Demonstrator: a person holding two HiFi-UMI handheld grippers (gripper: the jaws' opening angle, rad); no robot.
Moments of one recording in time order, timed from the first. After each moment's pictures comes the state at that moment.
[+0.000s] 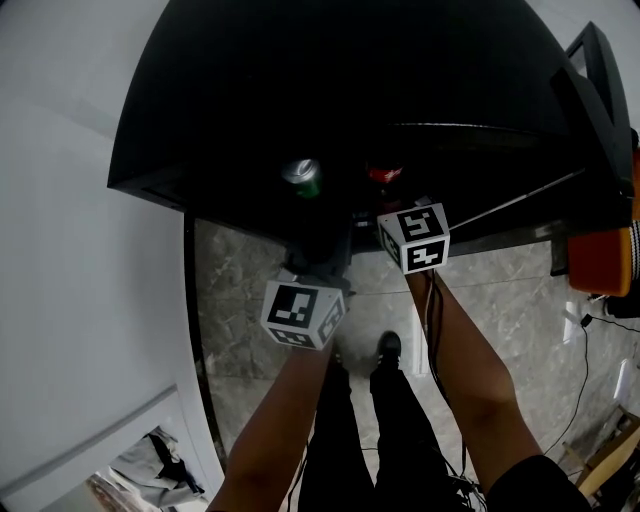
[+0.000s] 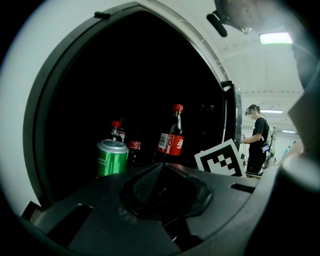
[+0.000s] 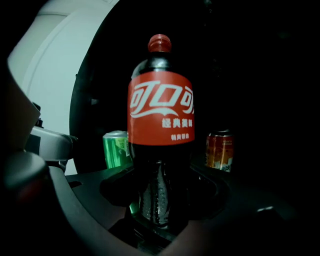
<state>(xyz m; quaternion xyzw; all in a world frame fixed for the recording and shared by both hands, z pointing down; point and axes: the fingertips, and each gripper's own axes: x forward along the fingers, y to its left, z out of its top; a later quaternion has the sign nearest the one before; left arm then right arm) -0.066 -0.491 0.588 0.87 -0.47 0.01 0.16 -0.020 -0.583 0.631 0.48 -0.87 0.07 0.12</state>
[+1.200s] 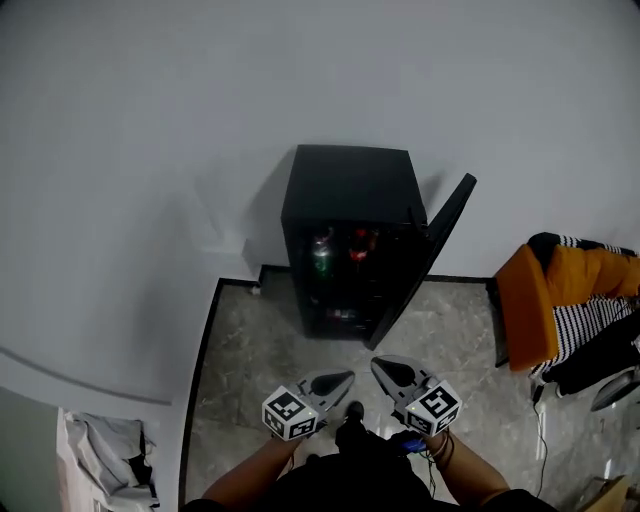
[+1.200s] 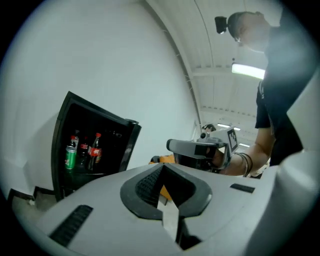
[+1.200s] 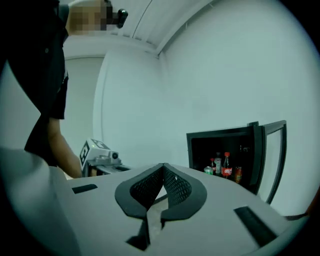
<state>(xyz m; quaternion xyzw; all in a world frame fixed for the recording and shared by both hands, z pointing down) -0.032 -0.120 0.402 0.94 -0.27 -0.03 0.19 0.002 -0.147 0.363 0.29 -0.95 0.07 0.08</state>
